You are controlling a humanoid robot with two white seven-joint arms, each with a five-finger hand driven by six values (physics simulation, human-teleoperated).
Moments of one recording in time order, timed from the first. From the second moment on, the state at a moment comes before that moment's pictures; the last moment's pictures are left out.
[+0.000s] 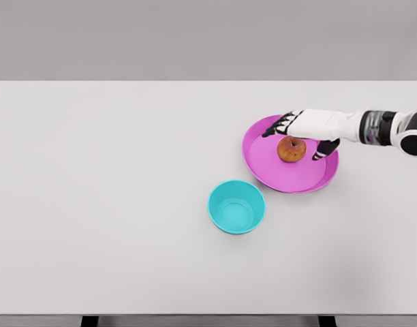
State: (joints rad) left arm -0.01 0.00 0.05 -0.08 -0.12 0.00 0.02; right arm -0.77 -0.66 0.71 -1.21 0.46 -0.61 0.61
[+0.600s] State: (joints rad) left arm -0.01 0.00 0.05 -0.08 -0.12 0.00 0.02; right arm -0.79 -0.62 0.74 -1.13 0.46 -0.61 0.61
